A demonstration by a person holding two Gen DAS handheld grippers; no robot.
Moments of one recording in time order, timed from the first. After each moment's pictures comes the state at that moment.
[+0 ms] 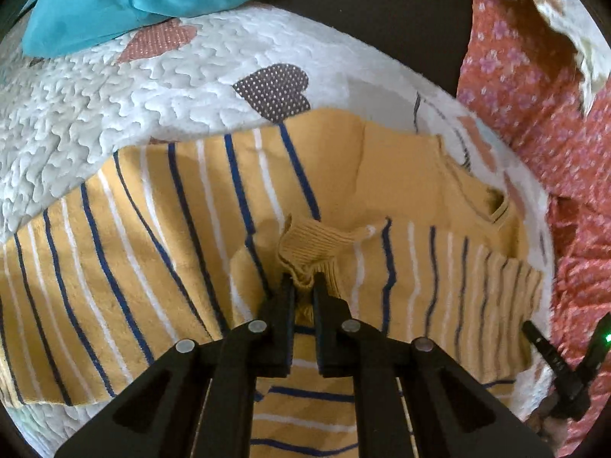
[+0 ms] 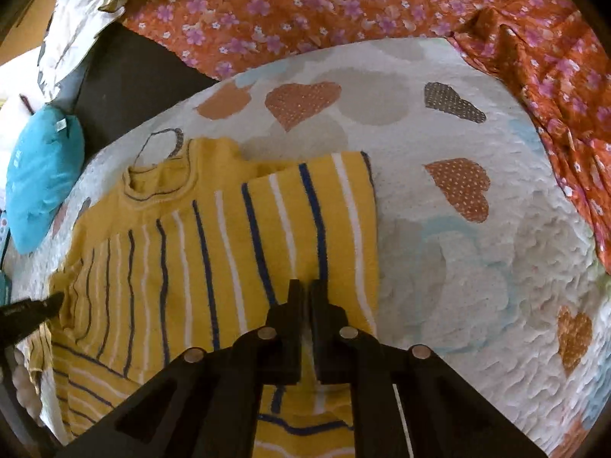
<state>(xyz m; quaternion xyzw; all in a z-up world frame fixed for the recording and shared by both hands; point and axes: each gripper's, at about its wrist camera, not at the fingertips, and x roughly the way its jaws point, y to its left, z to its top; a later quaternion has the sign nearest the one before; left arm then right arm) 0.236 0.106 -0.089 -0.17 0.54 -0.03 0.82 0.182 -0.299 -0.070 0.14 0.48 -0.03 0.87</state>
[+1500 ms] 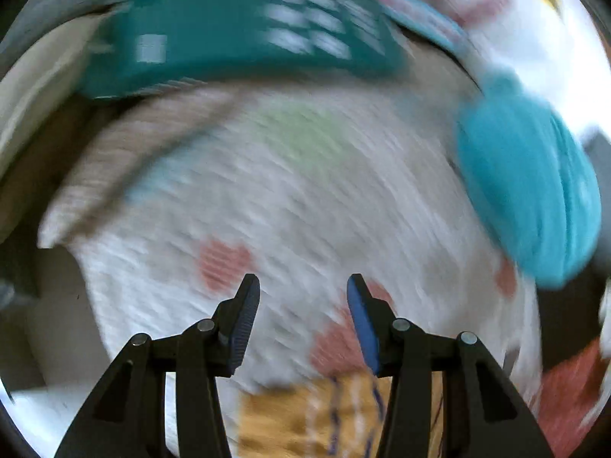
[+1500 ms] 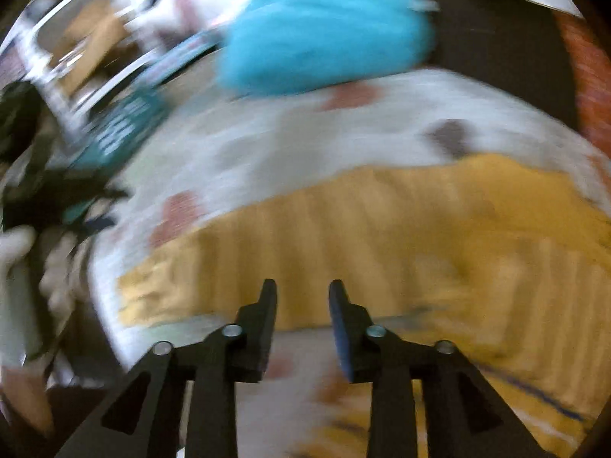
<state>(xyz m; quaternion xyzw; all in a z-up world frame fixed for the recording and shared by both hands) 0.046 0.481 -0.049 -0.43 0.38 0.36 0.73 0.140 0.113 -0.041 -0.04 0.48 0.34 0.81</state>
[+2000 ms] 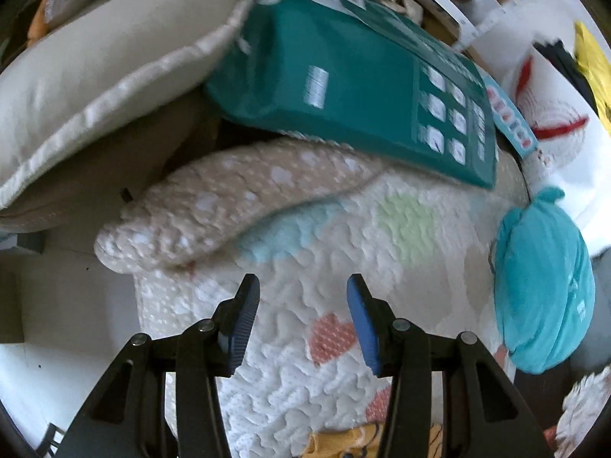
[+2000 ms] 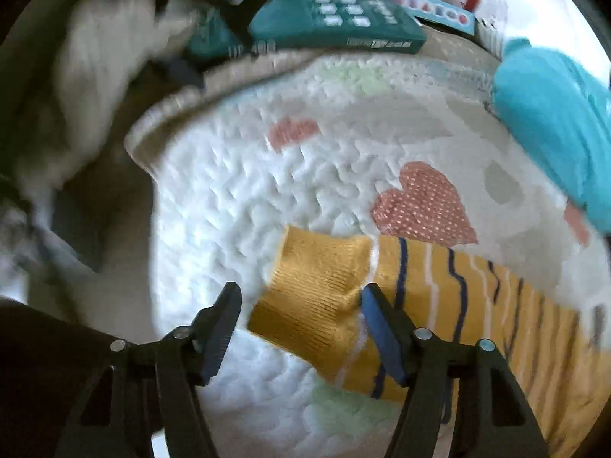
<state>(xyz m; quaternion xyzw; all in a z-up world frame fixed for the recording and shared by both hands) -0.005 0.525 -0.059 -0.51 0.33 0.40 0.69 0.027 0.307 -0.099 -0.33 0.37 0.48 0.72</state>
